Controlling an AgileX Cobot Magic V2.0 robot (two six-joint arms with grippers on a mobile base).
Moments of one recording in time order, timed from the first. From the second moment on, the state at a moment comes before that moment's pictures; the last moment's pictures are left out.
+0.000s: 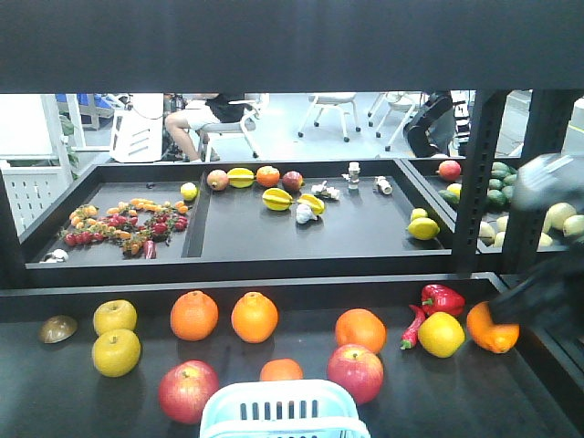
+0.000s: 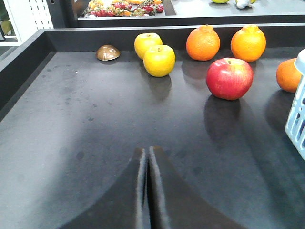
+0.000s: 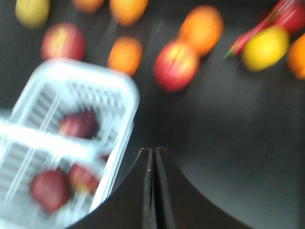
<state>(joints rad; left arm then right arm) 0.10 0.04 0.02 0.01 0.31 -0.02 0.21 1.17 -1.27 0.08 0.87 -0.06</state>
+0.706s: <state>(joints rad) 0.10 0.04 0.02 0.01 0.31 -0.02 -0.08 0.41 -0.54 0.11 0.21 -0.15</state>
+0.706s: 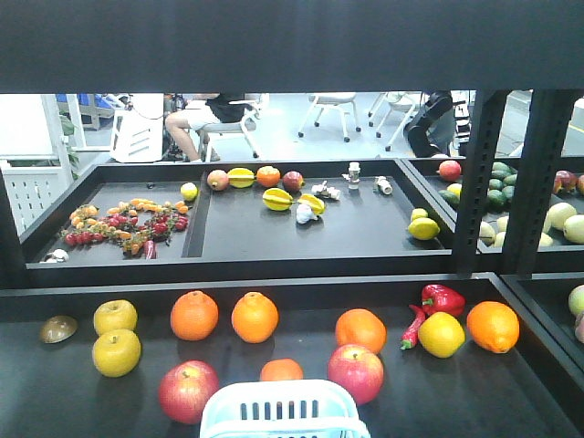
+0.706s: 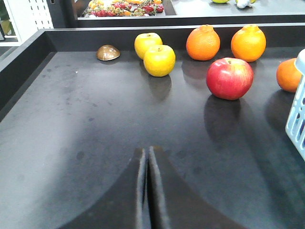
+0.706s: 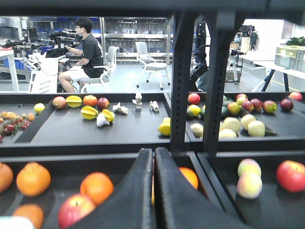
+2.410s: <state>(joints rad) 0.10 0.04 0.02 0.01 0.31 -0.02 -0.08 -0.01 0.03 0.04 0.36 0.03</state>
